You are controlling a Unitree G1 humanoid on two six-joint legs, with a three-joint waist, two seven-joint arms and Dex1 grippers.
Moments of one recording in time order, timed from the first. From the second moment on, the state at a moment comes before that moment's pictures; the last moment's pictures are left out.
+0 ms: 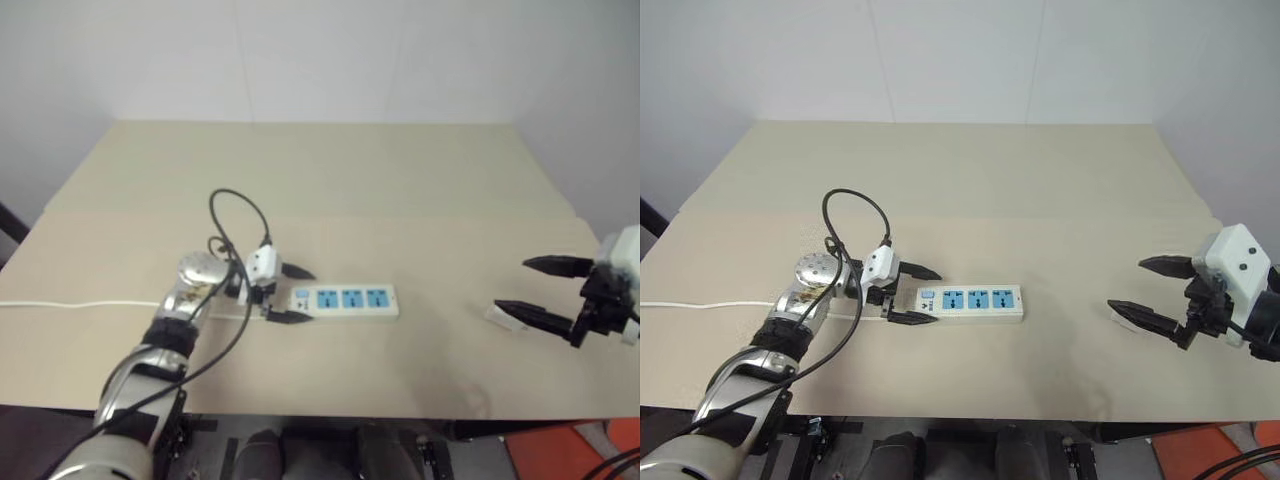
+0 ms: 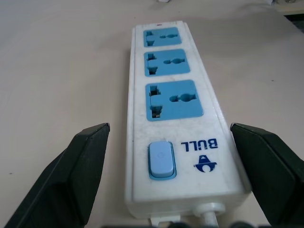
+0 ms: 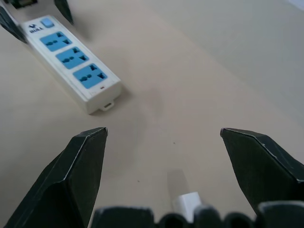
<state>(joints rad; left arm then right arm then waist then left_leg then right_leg) -0.71 0.42 -0.20 0.71 -0.15 -0.26 -1.44 0.11 -1.01 -0.61 -0.43 0.56 0.61 1.06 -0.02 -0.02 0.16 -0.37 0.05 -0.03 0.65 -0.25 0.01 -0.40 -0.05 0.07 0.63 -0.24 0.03</state>
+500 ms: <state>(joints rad) -0.67 0.38 -0.18 0.76 -0.14 -0.32 -1.43 0.11 -1.01 -0.62 -0.45 0.57 0.62 1.03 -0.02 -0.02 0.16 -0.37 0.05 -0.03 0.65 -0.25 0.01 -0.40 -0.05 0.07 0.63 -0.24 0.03</state>
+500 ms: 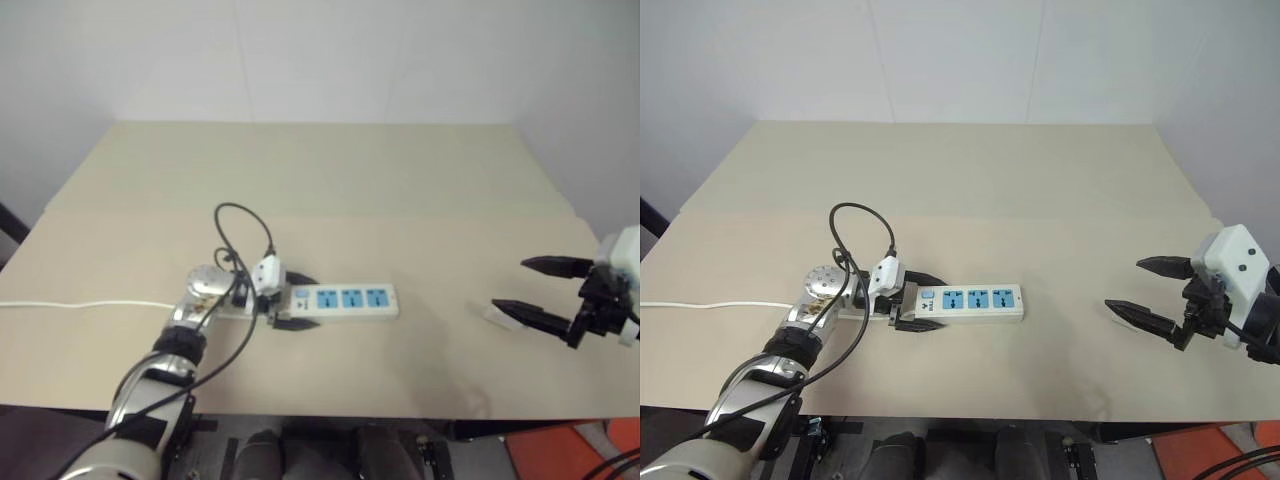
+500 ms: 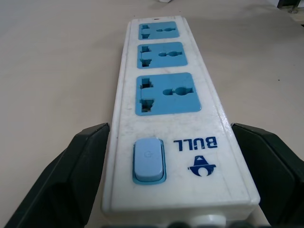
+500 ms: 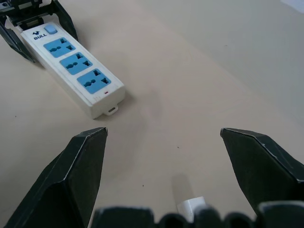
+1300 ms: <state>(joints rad) -0.66 0.40 -0.18 0.76 -0.15 -0.33 -1.48 0.05 -1.04 -0.59 -0.39 0.57 0.62 1.04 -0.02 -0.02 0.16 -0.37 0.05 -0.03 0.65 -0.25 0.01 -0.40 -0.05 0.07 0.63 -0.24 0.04</state>
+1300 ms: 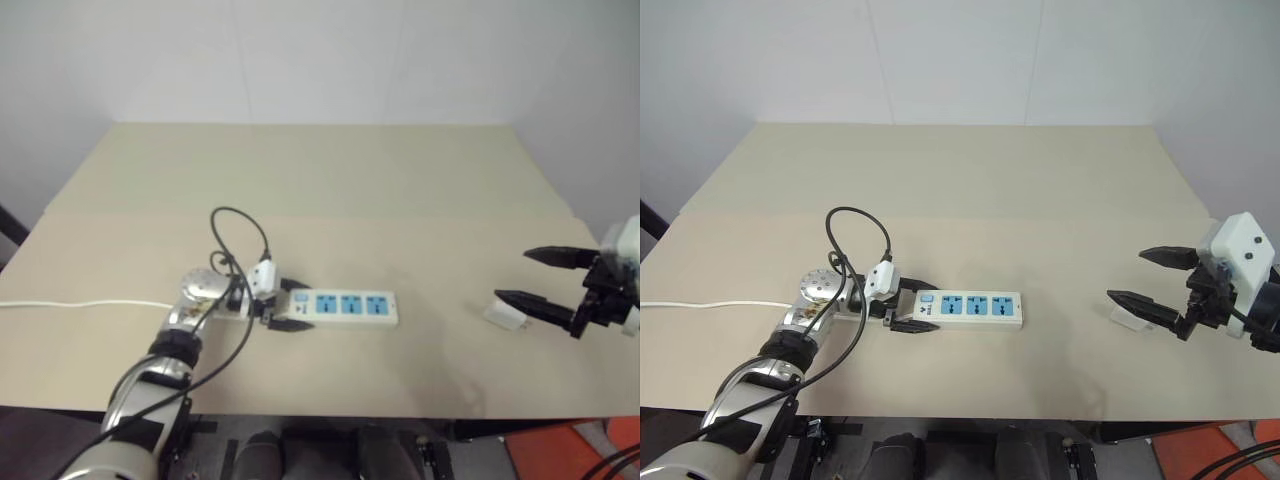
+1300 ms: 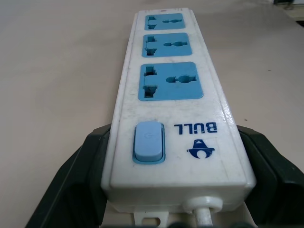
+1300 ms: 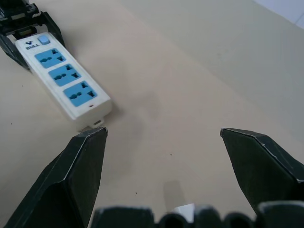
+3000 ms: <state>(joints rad) -0.60 0.41 -0.18 0.64 -0.13 -0.27 -1.42 -0.79 -1.06 0.54 0.26 -0.19 0.82 1.44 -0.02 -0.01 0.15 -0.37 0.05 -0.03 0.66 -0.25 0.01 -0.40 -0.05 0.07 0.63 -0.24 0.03</state>
